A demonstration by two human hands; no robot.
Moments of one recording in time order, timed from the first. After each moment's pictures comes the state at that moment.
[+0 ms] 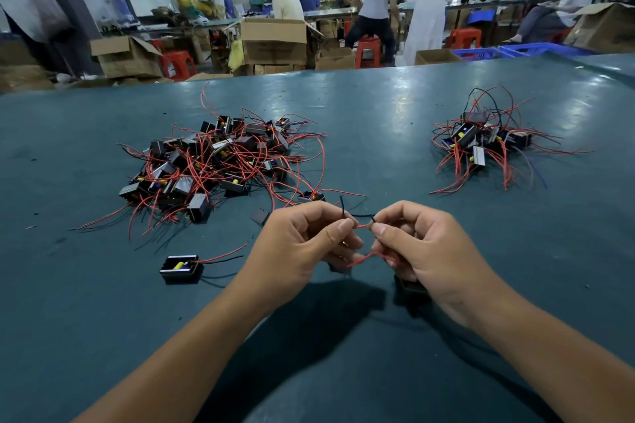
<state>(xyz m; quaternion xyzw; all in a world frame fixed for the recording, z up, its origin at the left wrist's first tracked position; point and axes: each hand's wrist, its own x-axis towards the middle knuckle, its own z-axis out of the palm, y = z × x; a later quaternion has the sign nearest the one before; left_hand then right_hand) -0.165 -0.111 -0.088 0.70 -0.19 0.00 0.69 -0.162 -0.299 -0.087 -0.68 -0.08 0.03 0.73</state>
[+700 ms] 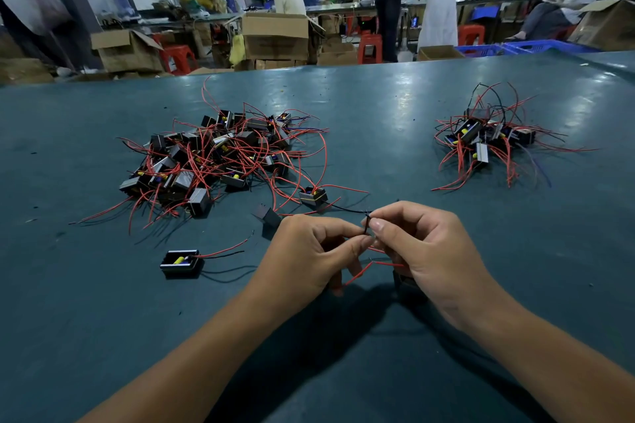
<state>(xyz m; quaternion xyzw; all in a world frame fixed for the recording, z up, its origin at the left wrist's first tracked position) -0.169 -0.116 -0.098 0.80 -0.20 0.04 0.57 -0.167 -0.293 -0.090 -0.68 -0.13 -0.03 0.72</state>
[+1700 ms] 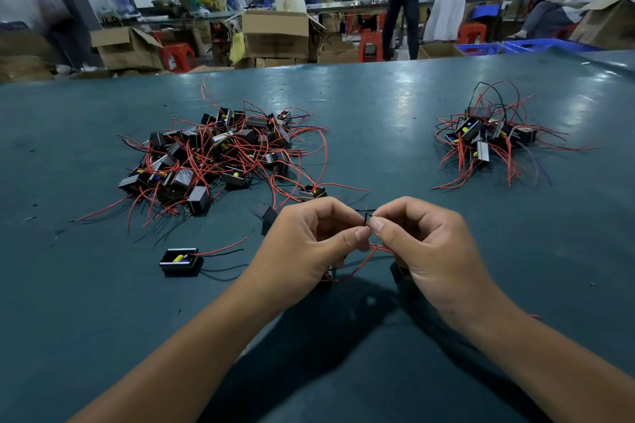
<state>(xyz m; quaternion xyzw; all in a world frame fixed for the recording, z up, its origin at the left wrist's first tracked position) -0.171 -0.117 -0.083 0.74 -0.17 0.00 0.65 -0.169 -0.292 -0.091 -0.68 -0.18 -0.08 0.71</state>
